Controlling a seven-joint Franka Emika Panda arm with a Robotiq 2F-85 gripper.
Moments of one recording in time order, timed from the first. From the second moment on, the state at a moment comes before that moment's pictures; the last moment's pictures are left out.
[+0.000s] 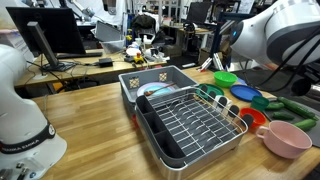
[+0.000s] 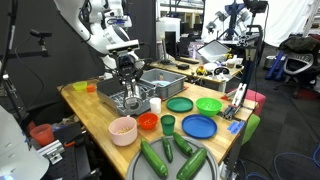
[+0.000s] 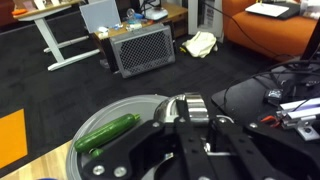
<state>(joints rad) 0.11 0.22 0.27 -2.16 -0.79 1.40 -0.39</state>
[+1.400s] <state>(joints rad) 0.10 -0.07 0.08 -2.32 -0.53 2.18 -0.45</state>
